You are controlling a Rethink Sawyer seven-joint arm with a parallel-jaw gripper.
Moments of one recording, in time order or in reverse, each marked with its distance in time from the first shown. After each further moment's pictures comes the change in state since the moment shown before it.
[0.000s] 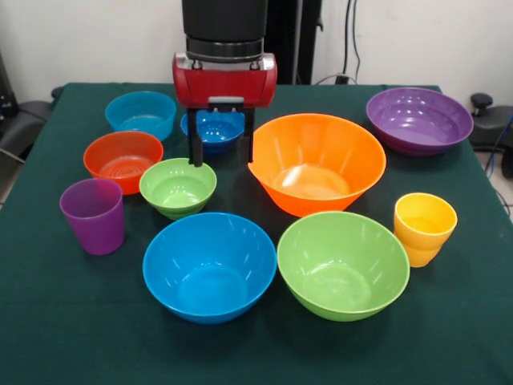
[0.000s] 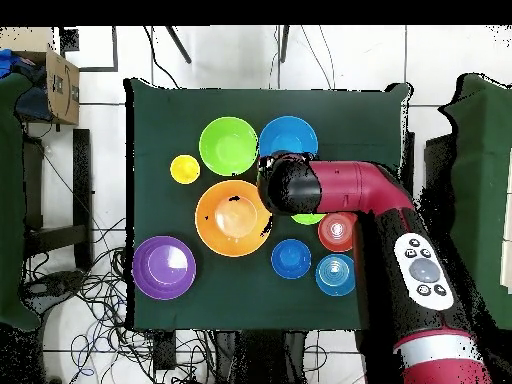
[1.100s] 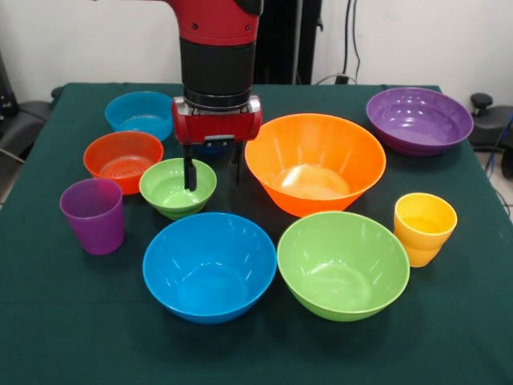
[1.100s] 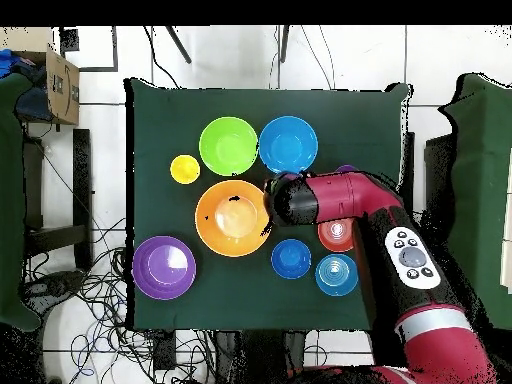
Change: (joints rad) arm -0.039 0.111 0.028 -0.001 -0.198 -0.001 0.000
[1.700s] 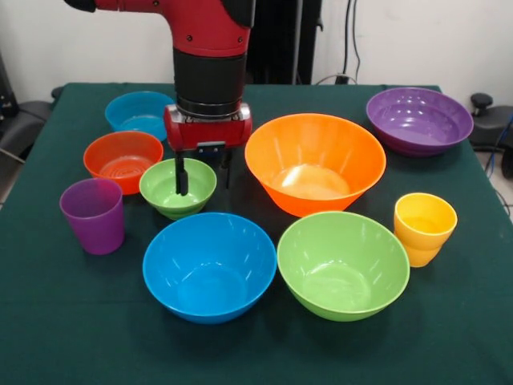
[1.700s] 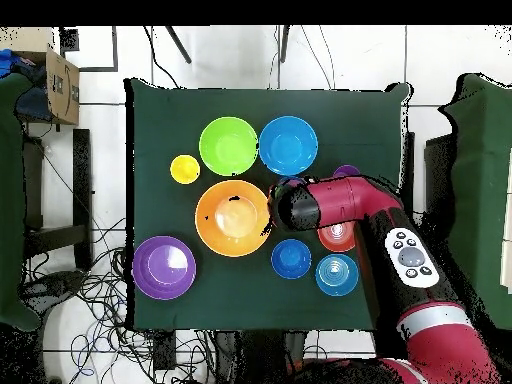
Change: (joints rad) arm -0.010 0.028 0.000 0.000 -0.076 -0.017 0.000
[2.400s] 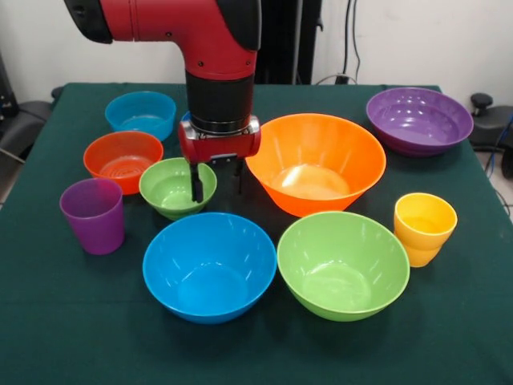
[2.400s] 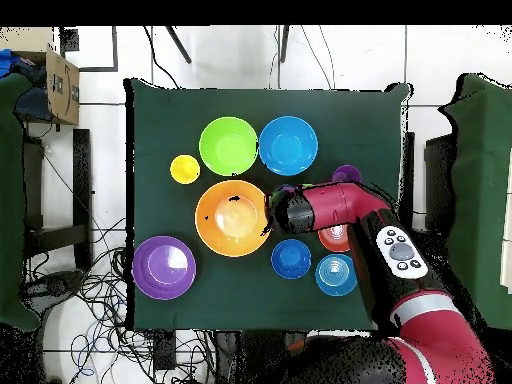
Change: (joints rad) arm 0.000 0.068 0.000 0.000 0.000 -0.001 0.000
